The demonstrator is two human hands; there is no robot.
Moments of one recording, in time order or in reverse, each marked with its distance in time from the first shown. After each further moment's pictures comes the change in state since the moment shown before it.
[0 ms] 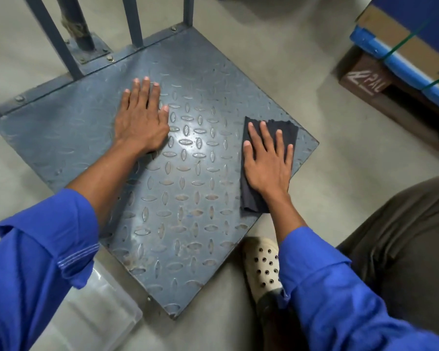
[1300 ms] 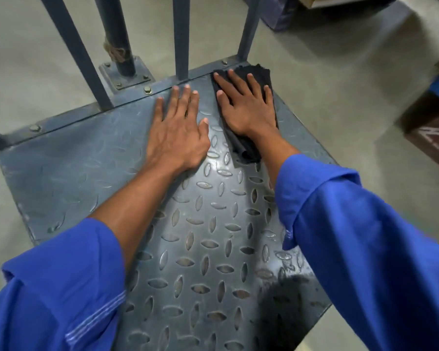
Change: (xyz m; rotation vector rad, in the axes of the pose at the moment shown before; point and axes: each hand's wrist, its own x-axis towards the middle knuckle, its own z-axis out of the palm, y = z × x) left_hand 0.078 -0.002 0.010 0.019 0.120 -0.111; right_hand 0.227 -0.178 0.035 -0.013 -0.129 -0.491
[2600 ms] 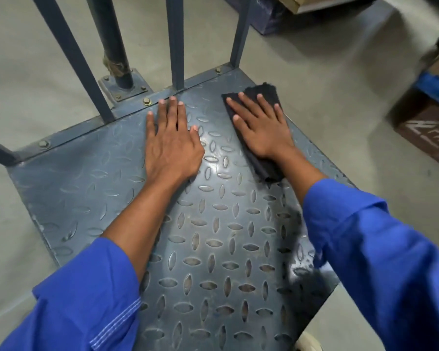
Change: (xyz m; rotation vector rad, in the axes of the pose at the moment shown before) left_hand -0.010 -0.005 0.003 -0.031 0.046 -0.094; right_hand -0.050 0.037 -0.017 -0.021 -0.011 -0.028
